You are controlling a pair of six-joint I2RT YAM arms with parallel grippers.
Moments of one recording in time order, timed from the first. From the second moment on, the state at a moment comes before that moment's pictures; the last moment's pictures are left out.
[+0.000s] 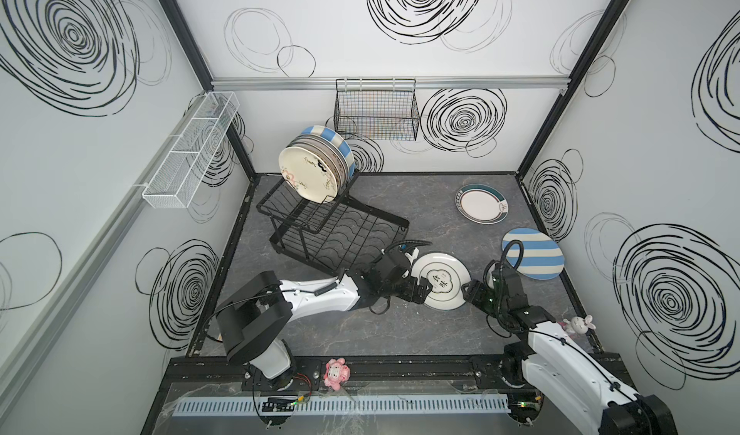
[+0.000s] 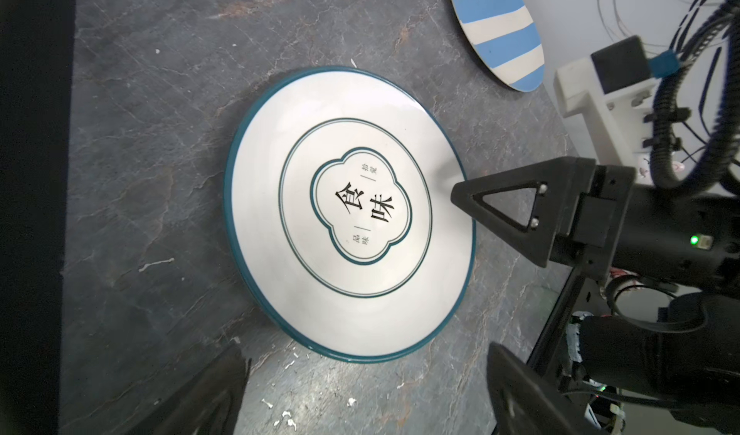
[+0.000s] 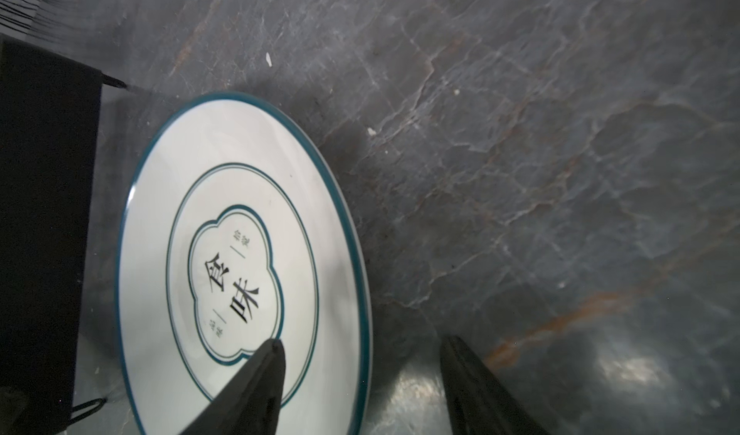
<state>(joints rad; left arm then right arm) -0.96 1.61 0.87 0.03 0.10 -0.61 0.19 0.76 0.19 -0.29 -0.13 0.74</state>
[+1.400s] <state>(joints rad) -0.96 1.71 0.98 -0.04 0.10 -0.57 0.08 0.85 0.06 0.06 -0.31 0.75</state>
